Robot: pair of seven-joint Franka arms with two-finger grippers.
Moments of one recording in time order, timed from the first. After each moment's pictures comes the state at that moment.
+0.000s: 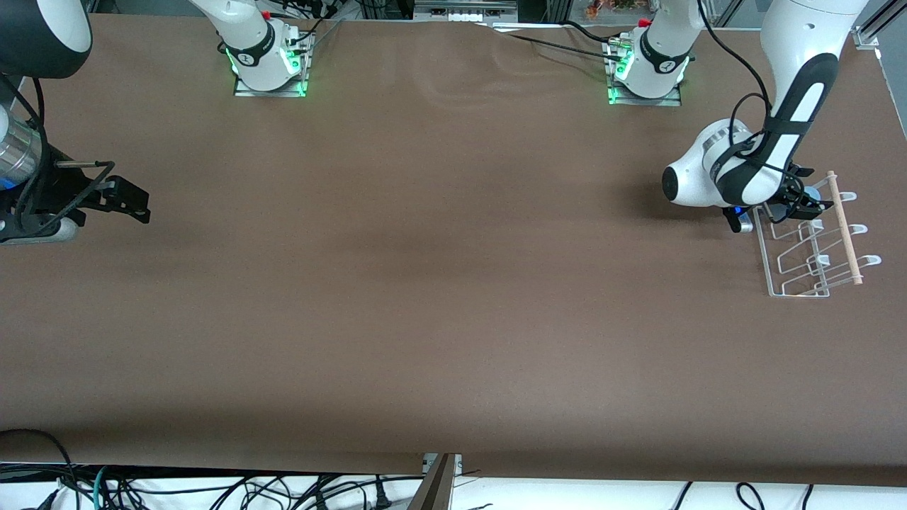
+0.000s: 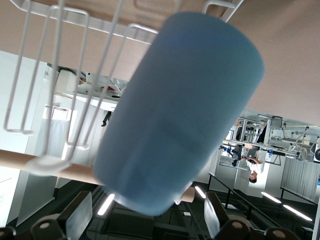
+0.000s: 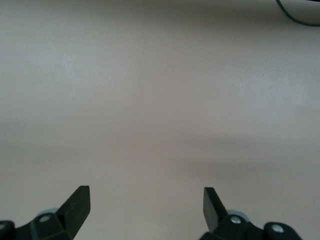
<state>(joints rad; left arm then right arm) 0.24 0.33 -0.26 -2.42 1.48 1.59 0.17 0.00 0.17 0.08 -1.46 -0.06 1.65 -0.01</state>
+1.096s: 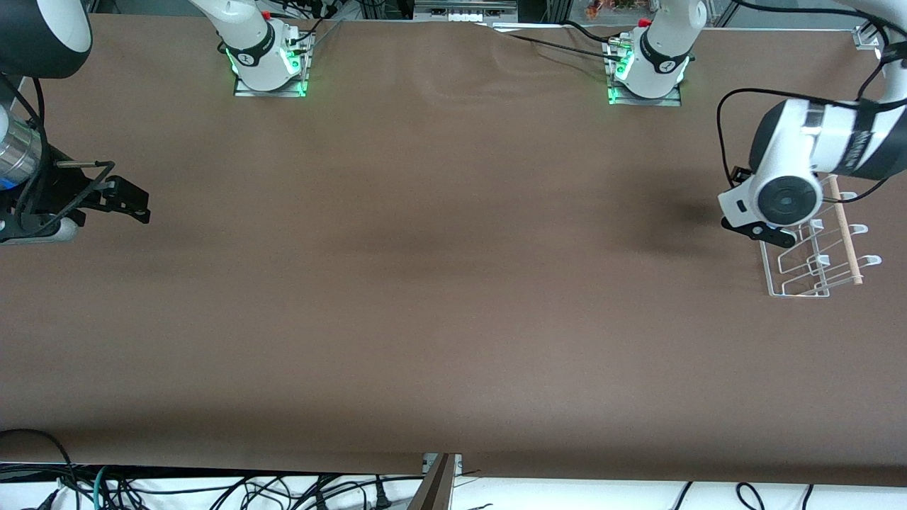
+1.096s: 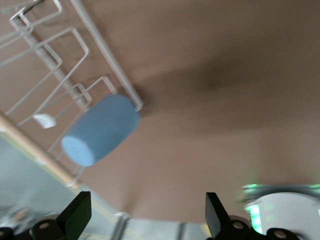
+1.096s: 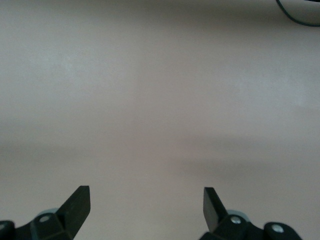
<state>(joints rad) 0.25 0.17 -0.29 -1.97 0.39 1.59 0.13 0.00 0.18 0.08 -1.46 -0.06 1.65 -0.01</state>
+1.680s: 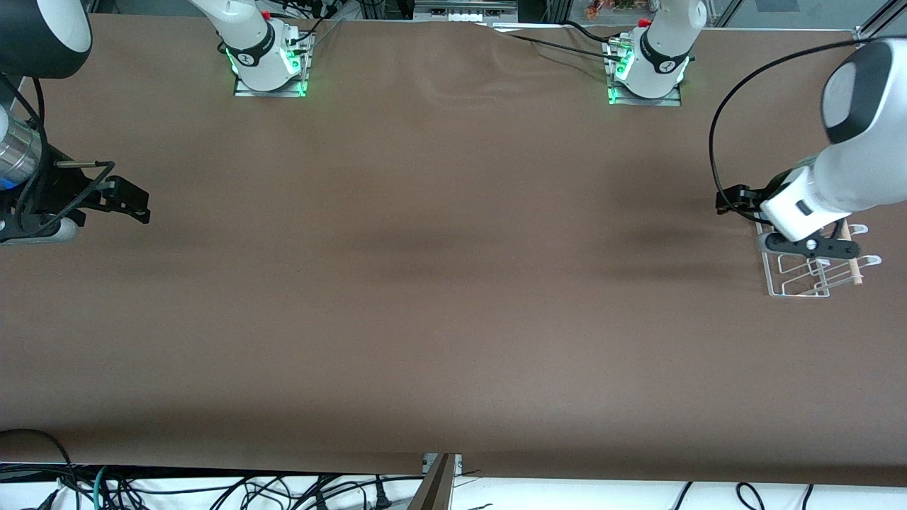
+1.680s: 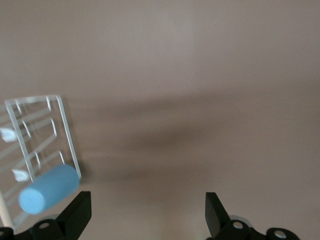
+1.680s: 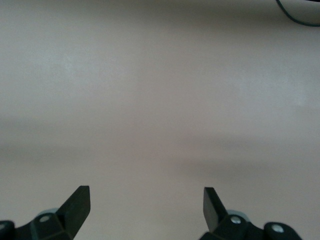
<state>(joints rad) 0.25 0.17 -0.33 -1.61 0.08 1.61 0.02 0.00 0.18 0.08 -1.46 -0.06 1.65 -0.01</state>
